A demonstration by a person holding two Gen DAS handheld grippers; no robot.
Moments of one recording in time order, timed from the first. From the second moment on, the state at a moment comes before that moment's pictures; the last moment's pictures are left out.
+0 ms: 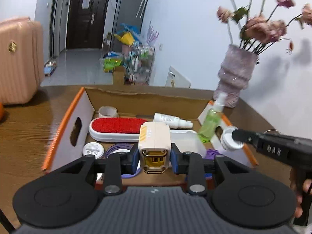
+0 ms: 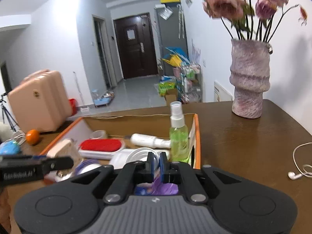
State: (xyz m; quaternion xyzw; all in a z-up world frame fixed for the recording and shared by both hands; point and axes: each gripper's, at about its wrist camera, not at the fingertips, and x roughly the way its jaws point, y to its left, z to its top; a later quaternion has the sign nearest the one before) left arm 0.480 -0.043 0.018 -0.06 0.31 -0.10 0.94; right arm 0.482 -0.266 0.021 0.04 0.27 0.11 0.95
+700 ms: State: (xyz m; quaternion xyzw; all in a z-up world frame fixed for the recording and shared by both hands) left arm 0.522 -0.056 -0.022 -0.03 0.35 -0.12 0.93; right arm 0.562 -0.235 -0.021 -0.04 0.34 0.05 0.94
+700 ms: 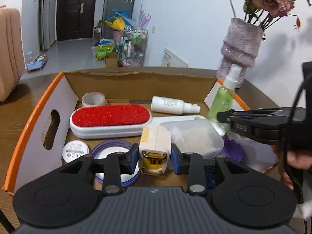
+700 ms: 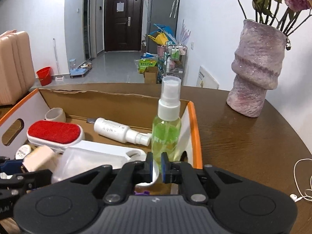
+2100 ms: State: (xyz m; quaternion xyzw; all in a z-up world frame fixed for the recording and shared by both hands) left arm 0.293 0.012 0.043 0.02 0.13 -0.03 0.99; right arm 0.292 -0.261 0.048 0.01 0.13 0.10 0.99
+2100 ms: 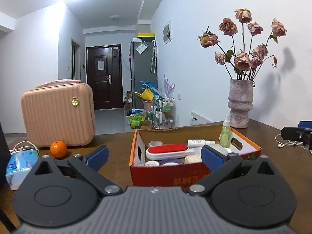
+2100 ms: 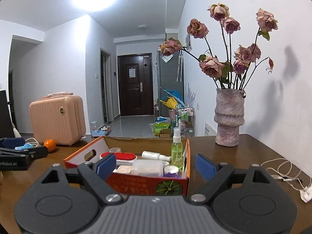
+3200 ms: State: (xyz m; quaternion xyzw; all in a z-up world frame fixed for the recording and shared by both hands) left arm 0.033 0.038 0.009 0.02 0.11 0.00 0.99; right arm 0.034 -0.227 -0.005 0.01 0.11 0.08 0.99
